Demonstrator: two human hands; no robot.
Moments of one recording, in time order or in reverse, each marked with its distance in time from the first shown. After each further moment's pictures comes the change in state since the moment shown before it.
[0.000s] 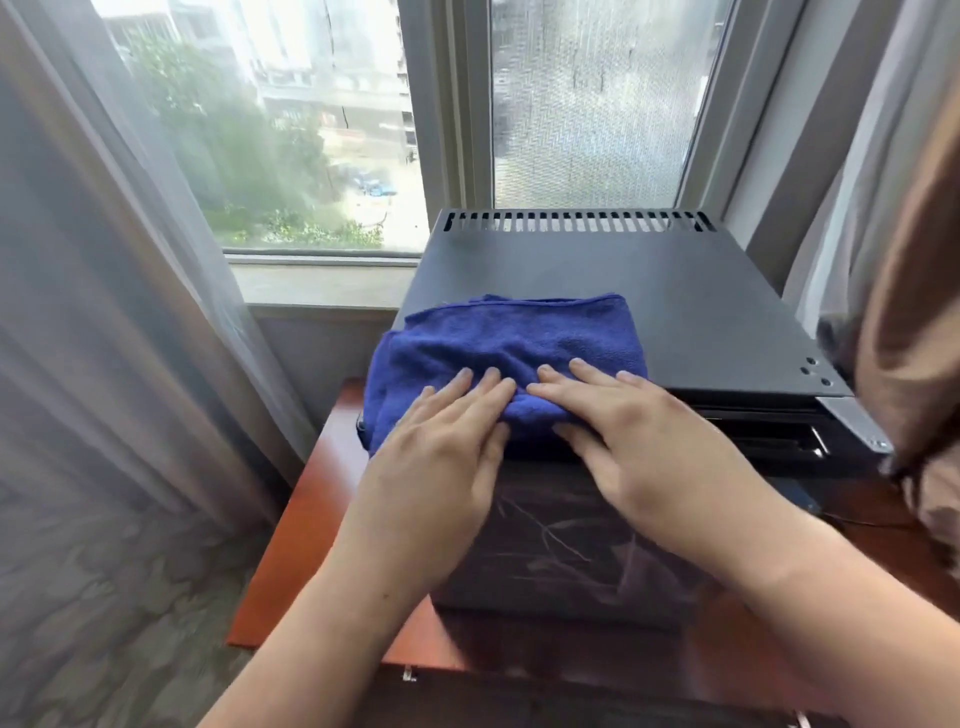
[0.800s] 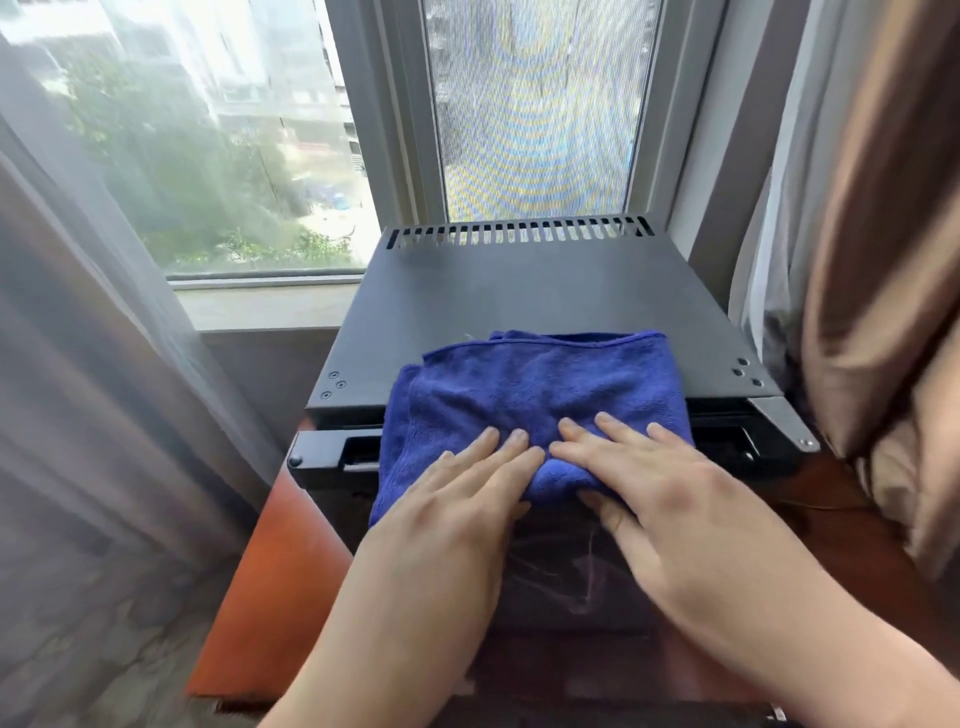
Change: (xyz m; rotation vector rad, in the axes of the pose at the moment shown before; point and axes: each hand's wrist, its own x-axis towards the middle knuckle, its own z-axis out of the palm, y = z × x) left_hand -0.010 0.043 0.020 0.066 -0.020 0.232; right_hand -0.061 0.022 -0.014 -0.036 0.117 0.047
